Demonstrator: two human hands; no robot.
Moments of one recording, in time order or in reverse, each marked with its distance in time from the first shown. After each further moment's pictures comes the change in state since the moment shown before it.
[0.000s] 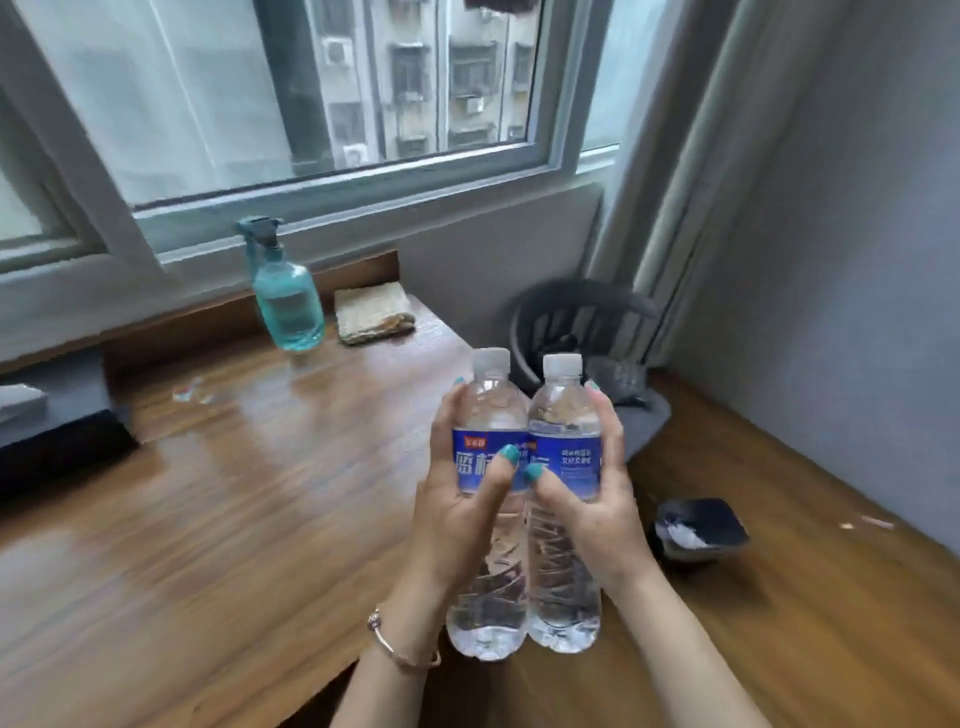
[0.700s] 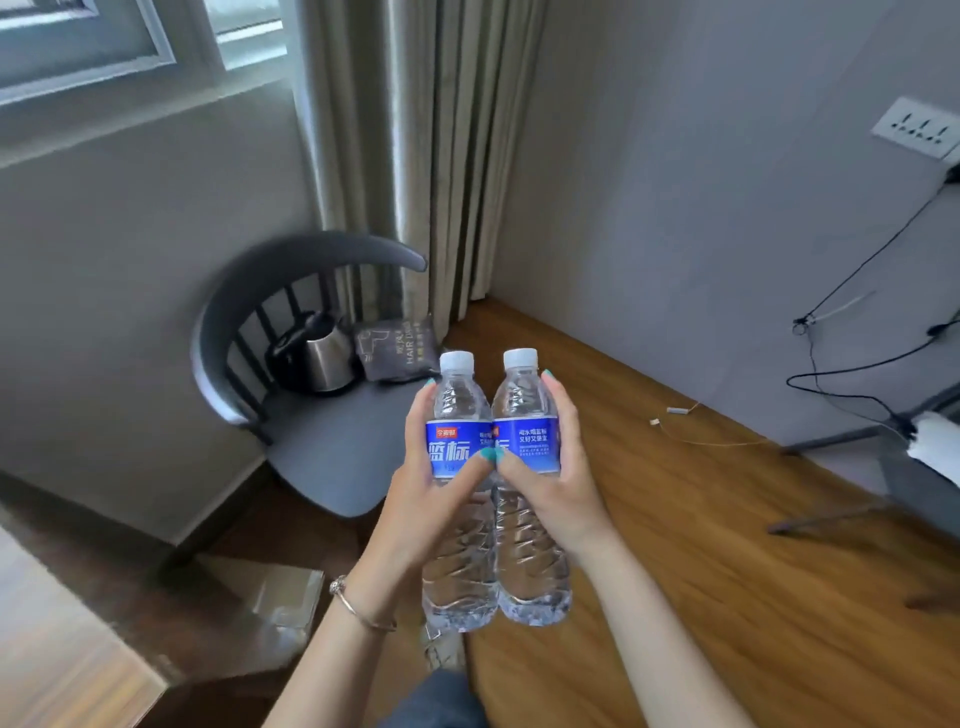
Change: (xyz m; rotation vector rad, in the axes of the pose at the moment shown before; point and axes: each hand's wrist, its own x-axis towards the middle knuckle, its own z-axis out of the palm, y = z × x) left_hand 0.147 -0.142 0.357 -0.004 -0.416 -0.304; right_hand 0.116 0.066 -0.368 -0.097 0.319 0.285
